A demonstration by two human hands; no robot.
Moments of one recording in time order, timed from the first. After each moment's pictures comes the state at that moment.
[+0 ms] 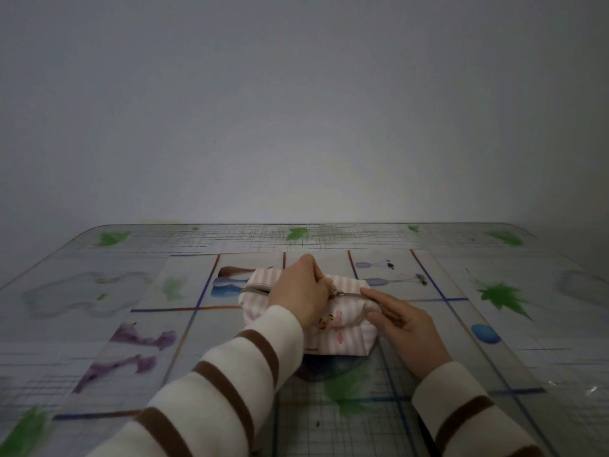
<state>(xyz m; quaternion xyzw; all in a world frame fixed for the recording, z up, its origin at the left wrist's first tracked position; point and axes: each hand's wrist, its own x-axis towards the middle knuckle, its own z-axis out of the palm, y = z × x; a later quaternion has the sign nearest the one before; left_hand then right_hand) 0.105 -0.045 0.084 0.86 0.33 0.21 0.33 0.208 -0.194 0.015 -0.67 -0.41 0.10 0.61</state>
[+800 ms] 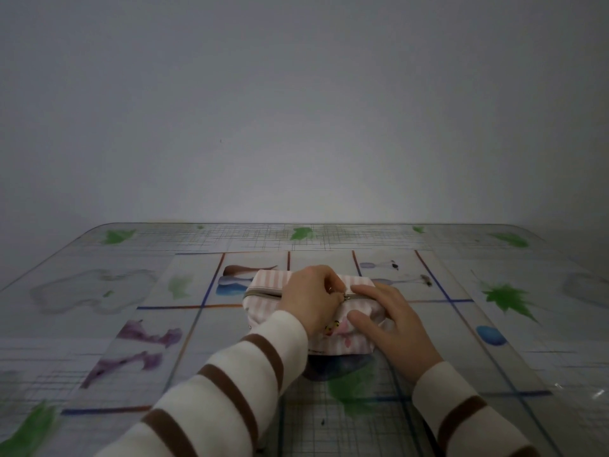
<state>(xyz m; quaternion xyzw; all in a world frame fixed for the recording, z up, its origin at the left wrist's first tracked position) 0.099 -0.051 0.082 0.88 0.27 0.19 0.34 0.186 -0.181 0.028 -0.72 -0.43 0.07 0.54</state>
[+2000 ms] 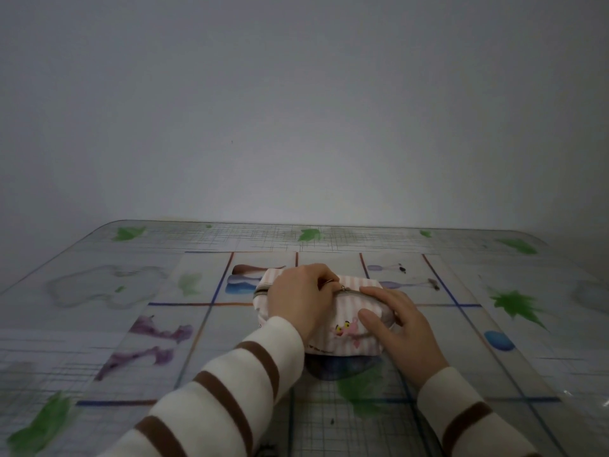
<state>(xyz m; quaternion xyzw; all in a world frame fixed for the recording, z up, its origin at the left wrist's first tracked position) 0.081 -0.039 0.077 0.88 0.29 0.29 0.24 0.183 -0.177 0.023 -0.71 -0.41 0.04 0.57</state>
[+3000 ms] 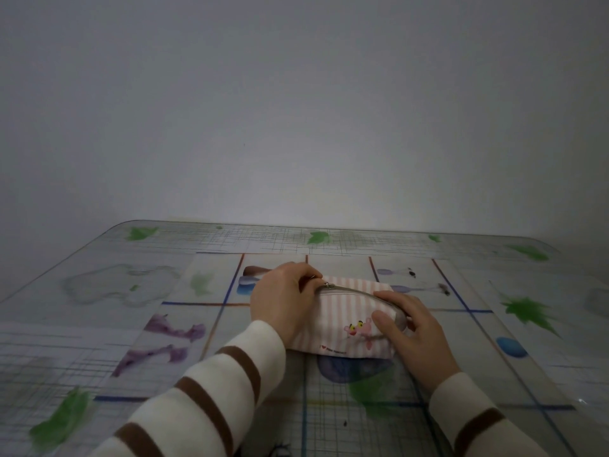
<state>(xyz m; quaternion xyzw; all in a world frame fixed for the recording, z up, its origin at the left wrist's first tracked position) 0.052 -0.013 0.072 0.87 0.28 0.34 0.23 0.183 -0.177 0.021 -0.72 -0.40 0.03 0.57</state>
